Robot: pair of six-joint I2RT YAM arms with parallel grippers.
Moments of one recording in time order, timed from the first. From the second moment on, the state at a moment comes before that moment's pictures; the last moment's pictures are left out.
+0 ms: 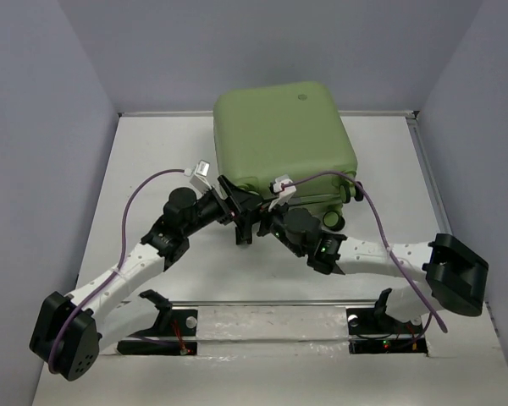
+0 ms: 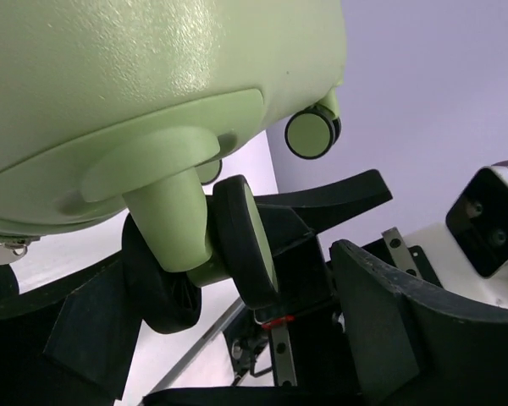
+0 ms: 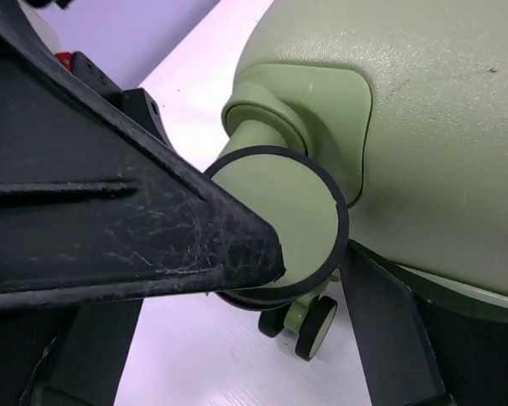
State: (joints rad) left arm -0.58 0.99 0.55 0.28 0.31 -1.09; right arm 1.10 1.38 0.75 0.54 0.42 0.37
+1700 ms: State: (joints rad) left arm -0.71 1.12 0.40 0.39 -0.26 -0.59; right arm 1.06 1.54 0.92 0.48 0.43 0.34
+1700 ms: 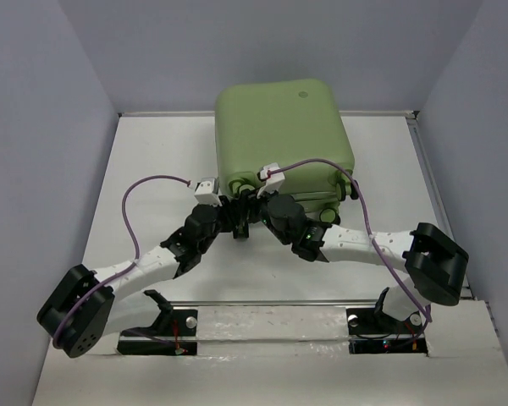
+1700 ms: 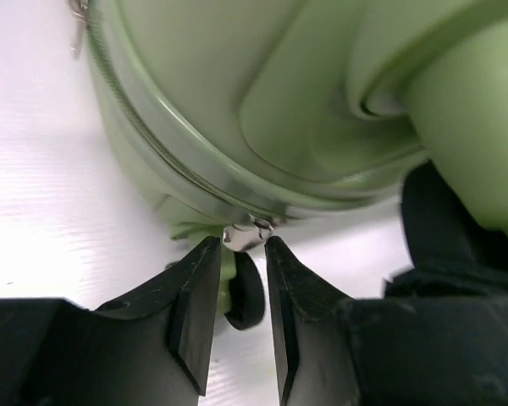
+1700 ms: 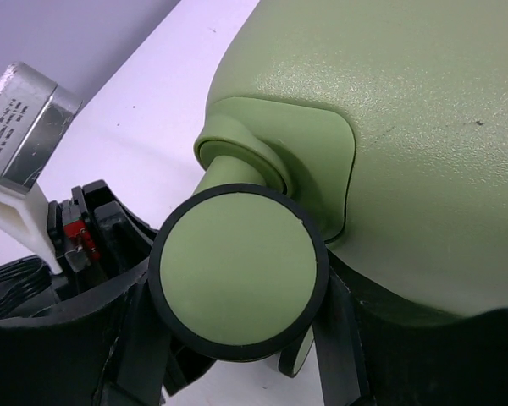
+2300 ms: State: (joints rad) left arm -0.70 1.19 0.44 0.42 -0.35 -0.55; right arm 1.05 1.54 0.92 0.48 0.44 0.34
